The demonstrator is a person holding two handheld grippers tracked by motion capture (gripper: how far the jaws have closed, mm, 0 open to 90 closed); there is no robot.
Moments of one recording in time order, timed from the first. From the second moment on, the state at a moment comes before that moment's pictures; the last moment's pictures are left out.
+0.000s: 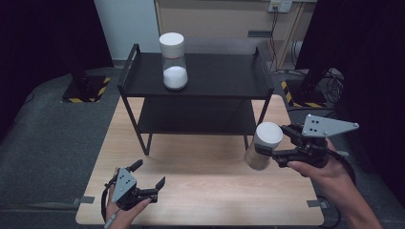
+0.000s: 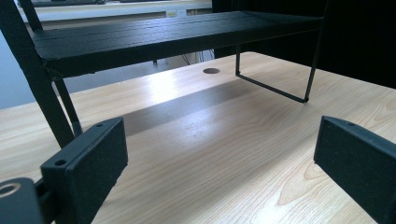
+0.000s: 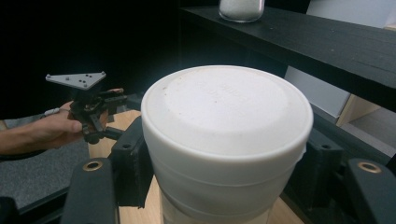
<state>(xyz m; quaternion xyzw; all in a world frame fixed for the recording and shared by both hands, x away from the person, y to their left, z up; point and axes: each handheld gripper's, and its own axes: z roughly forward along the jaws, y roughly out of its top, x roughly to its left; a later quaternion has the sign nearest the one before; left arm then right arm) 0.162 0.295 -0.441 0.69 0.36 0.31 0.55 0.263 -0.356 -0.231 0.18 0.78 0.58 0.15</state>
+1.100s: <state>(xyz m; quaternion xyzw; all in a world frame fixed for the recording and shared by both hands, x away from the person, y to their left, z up) 0.163 0.296 -0.441 0.69 0.36 0.30 0.55 0.288 -0.329 -0.186 0.17 0.78 0.59 0.15</state>
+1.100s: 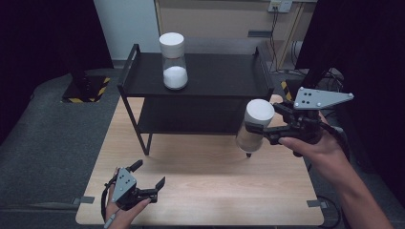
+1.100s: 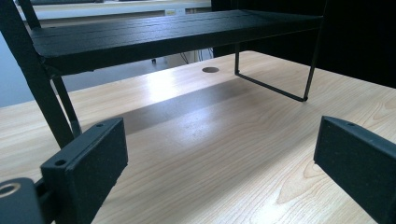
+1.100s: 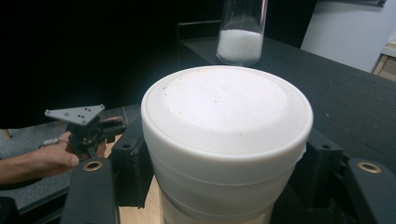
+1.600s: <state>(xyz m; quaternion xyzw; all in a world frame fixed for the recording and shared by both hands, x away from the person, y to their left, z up) 0.162 0.295 -0.441 0.70 0.36 0.30 0.55 0.298 -0.320 -0.169 0.16 0.78 0.59 0.14</state>
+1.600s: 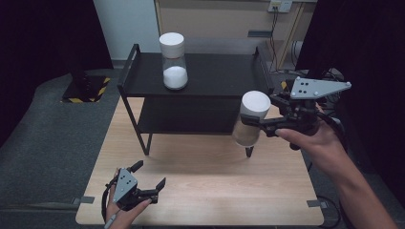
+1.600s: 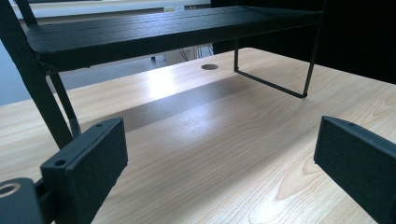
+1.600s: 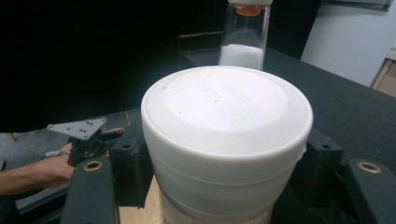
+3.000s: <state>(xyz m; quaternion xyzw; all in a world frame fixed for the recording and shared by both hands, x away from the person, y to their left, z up) 0.161 0.299 -0.443 0.70 0.36 0.30 0.54 0.337 -0.302 -0.124 0.17 0.77 0.60 0.15</state>
